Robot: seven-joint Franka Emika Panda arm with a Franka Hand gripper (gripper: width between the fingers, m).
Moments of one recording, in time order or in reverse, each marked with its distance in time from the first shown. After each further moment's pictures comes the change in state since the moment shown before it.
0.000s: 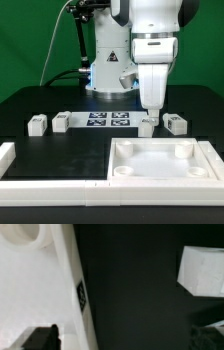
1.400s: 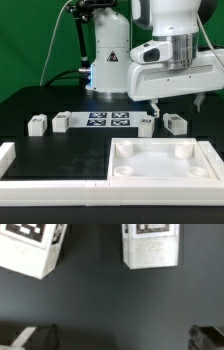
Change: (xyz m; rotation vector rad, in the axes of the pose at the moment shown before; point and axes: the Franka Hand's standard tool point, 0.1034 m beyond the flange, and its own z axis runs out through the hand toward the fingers) arm 0.044 -0.043 0.006 0.060 0.017 1.194
